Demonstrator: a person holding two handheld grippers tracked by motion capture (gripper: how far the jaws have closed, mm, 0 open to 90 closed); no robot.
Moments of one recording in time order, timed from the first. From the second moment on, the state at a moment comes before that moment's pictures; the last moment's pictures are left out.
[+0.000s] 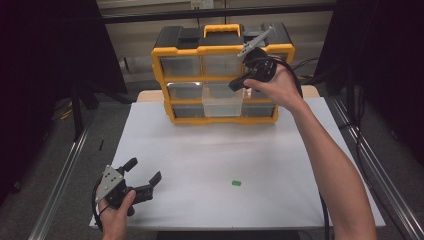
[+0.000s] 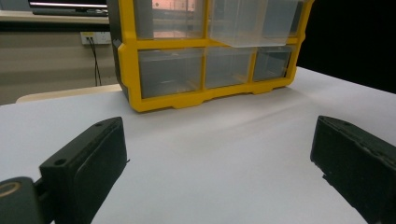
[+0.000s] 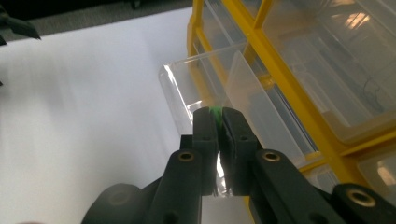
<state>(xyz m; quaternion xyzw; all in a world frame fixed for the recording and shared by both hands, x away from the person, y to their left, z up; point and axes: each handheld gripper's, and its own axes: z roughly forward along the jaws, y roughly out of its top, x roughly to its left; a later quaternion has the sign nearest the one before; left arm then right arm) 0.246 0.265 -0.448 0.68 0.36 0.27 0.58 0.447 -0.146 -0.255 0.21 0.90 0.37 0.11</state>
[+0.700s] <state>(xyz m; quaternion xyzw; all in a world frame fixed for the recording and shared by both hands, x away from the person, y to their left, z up) 0.247 0.266 -0.449 0.67 0.36 0.27 0.58 0.481 -0.105 -0.269 0.22 0.94 0.24 0.10</state>
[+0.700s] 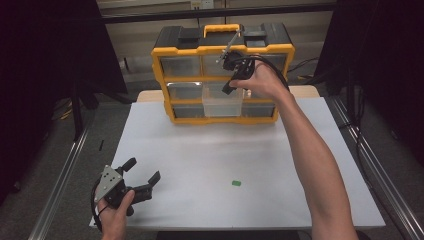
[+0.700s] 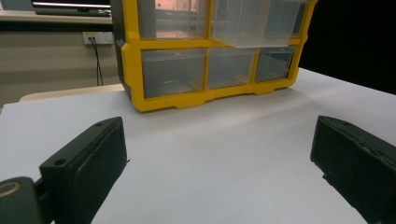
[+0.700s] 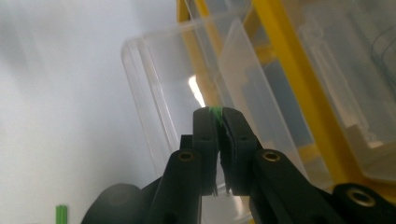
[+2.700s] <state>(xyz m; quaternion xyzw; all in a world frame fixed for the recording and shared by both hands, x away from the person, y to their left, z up) 0.246 0.267 -0.449 0.68 0.36 0.27 0.58 0.408 -0.196 -0.323 0.31 0.78 0.51 0.19</state>
